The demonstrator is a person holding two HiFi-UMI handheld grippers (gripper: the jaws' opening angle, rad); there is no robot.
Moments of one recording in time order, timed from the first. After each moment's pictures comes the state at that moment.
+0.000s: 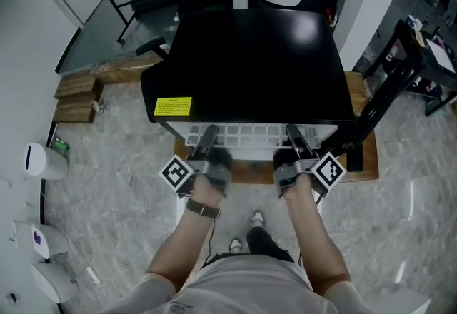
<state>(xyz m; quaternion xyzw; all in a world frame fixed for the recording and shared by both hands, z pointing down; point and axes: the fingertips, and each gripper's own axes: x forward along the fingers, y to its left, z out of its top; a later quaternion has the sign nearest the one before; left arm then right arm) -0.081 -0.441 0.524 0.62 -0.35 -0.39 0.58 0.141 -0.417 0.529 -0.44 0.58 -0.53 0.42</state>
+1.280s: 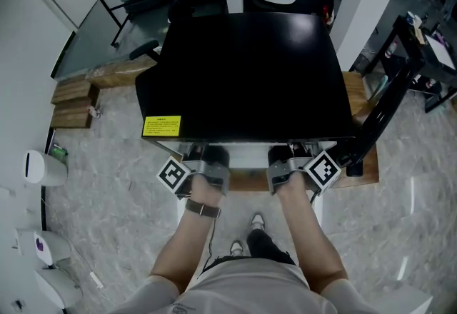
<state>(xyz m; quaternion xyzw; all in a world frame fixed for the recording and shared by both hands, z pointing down) -0.076 -0.485 0.522 0.61 -0.35 -0.42 0.57 0.147 -0.461 0.523 -0.45 0.59 -0.51 0.44</state>
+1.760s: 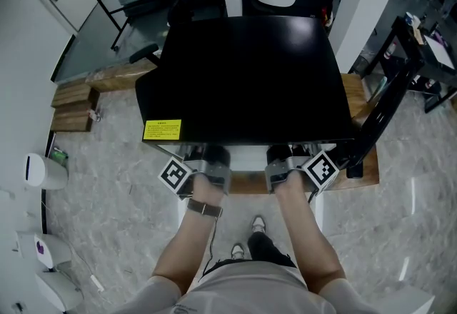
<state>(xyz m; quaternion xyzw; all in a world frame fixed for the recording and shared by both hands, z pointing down) -0.074 -0.489 0.524 0.61 -0.35 -0.43 0.57 0.149 -0.465 0.525 -0.45 0.58 -0.50 0.46</state>
